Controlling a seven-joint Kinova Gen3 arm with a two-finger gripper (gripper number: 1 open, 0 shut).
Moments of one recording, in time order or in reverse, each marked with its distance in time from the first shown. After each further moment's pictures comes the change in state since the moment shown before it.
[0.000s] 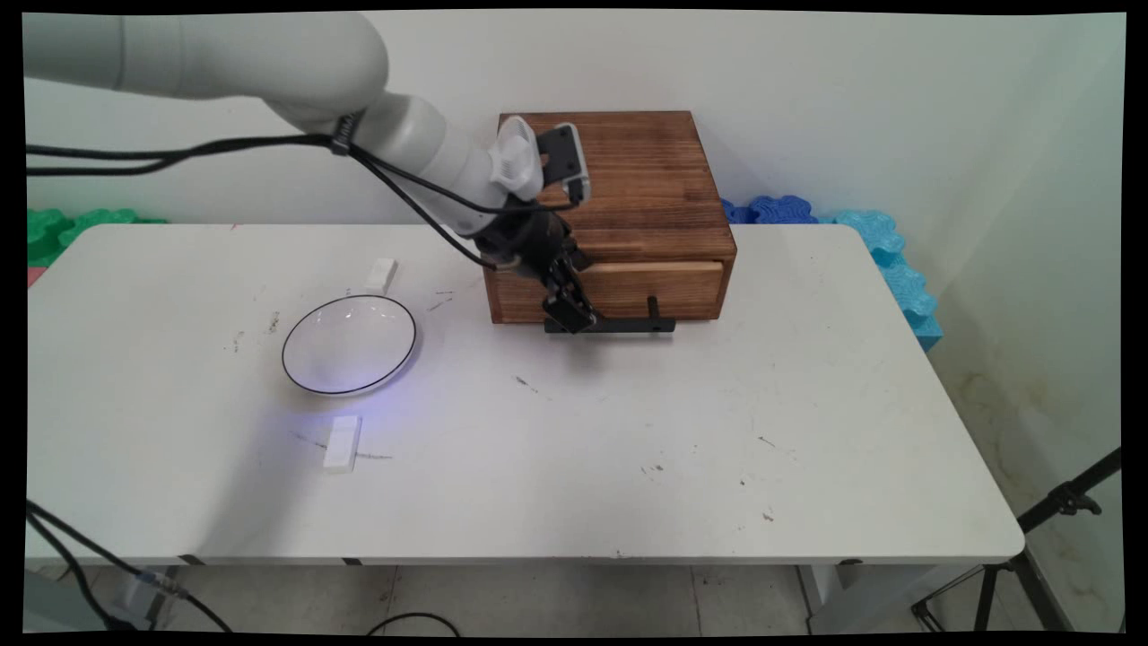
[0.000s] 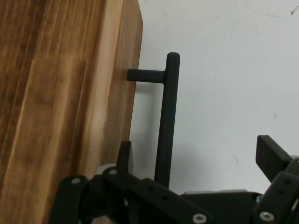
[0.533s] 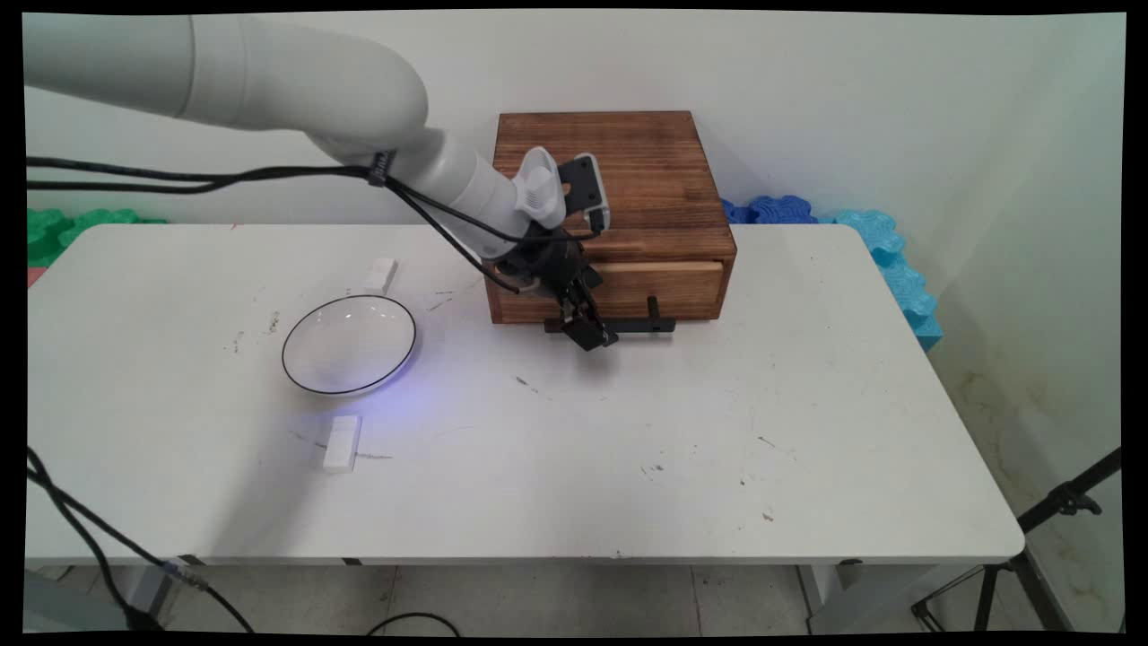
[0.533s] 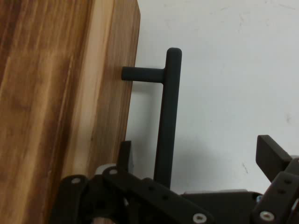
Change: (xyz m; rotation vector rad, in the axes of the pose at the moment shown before) arm -0.001 0.004 0.035 0.004 -0.019 0.003
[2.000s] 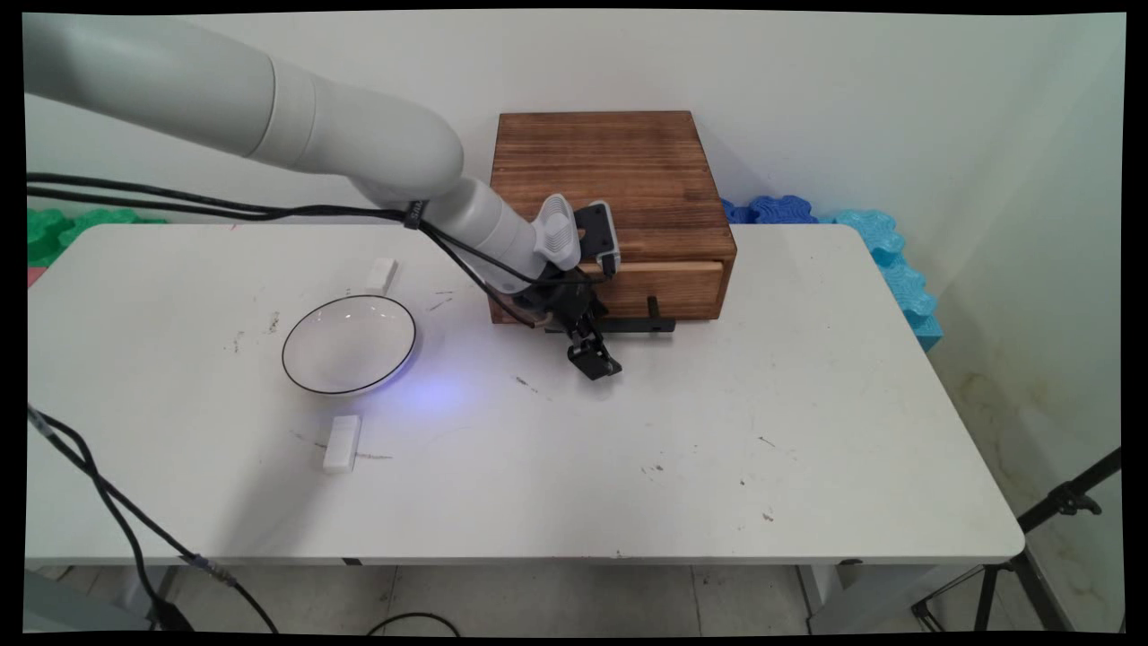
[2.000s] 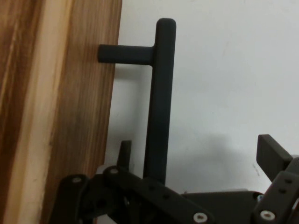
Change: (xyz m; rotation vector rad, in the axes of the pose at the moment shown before) arm -0.016 0.002 0.053 -0.031 -0.030 0.016
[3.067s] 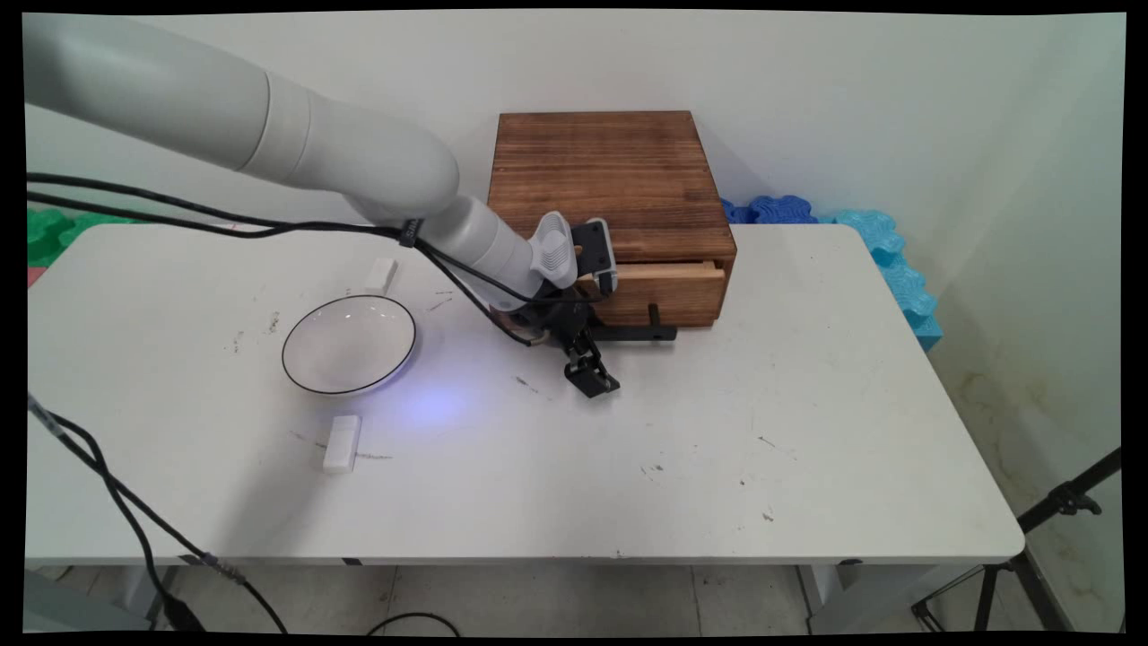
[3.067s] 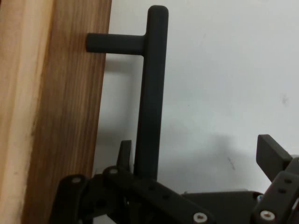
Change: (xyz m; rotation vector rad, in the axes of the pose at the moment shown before) arm -0.008 0.016 0.003 -0.017 -0.003 -0.005
